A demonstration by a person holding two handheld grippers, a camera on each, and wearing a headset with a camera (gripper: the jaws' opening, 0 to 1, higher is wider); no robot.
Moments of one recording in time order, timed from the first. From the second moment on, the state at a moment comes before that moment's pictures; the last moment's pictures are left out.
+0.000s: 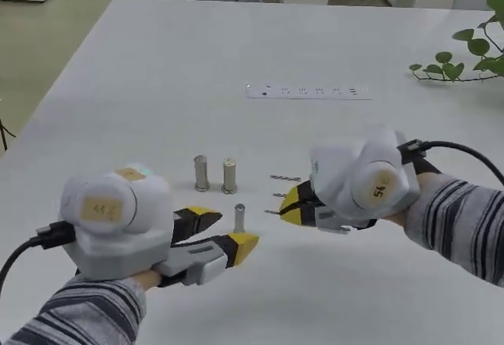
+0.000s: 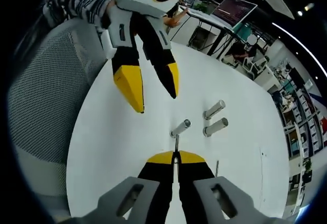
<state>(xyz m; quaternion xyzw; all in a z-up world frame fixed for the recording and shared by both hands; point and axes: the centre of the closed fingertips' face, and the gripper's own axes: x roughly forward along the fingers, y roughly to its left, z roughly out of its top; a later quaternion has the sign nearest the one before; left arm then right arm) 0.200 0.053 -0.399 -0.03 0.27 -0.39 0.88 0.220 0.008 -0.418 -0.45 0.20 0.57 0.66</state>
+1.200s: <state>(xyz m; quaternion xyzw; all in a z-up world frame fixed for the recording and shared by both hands) 0.189 0.044 -0.393 -0.16 0.27 -0.41 0.86 0.183 0.045 -0.401 -0.46 0.13 0.61 0.63</state>
